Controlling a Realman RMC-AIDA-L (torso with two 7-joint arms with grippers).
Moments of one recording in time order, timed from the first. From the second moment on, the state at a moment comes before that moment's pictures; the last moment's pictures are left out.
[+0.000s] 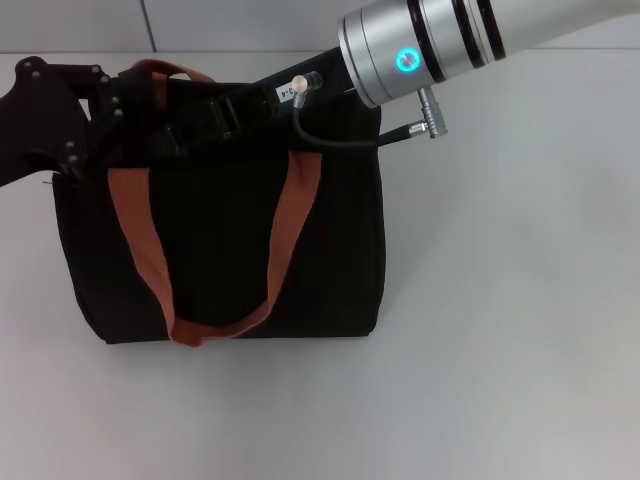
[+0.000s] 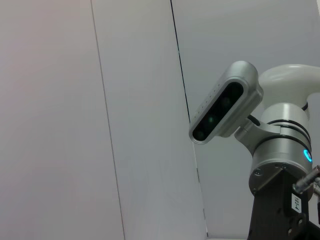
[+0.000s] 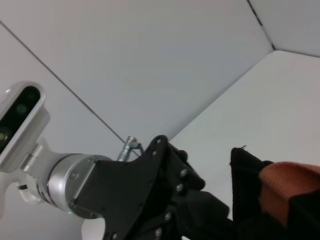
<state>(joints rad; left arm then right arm) -0.50 -2.00 0.46 0.60 1.78 1.79 -0.97 1.10 2.09 -1.21 -0.55 -1.82 -1.30 2.25</state>
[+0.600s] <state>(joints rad) -0.48 -2.00 0.46 0.60 1.78 1.79 -0.97 1.08 2.09 -1.21 -0.56 -1.81 -1.30 2.24</state>
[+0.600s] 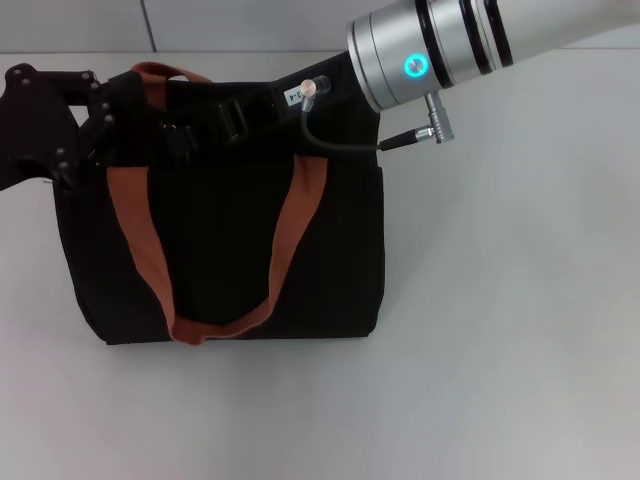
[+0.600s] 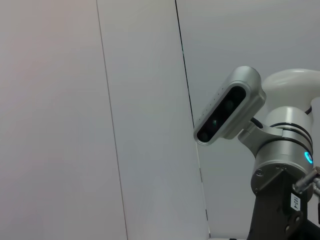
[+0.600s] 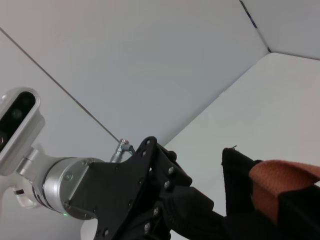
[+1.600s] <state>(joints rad) -0.48 -2.00 0.46 0.60 1.77 1.80 -0.97 0.98 2.09 -1.35 -0.78 -1.82 -1.25 2.35</state>
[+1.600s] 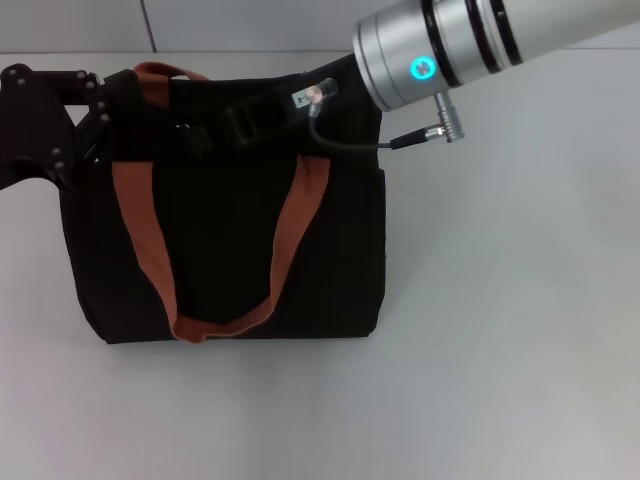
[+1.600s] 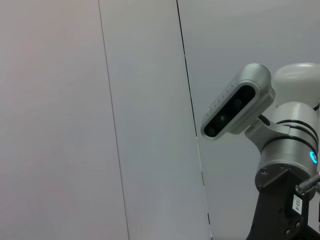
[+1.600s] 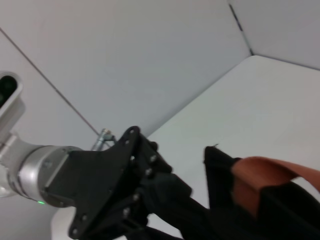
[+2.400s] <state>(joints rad) -0.47 -1.99 0.42 0.60 1.77 1.79 -0.97 0.69 2.09 -1.34 -1.24 -2.05 -1.32 2.61</state>
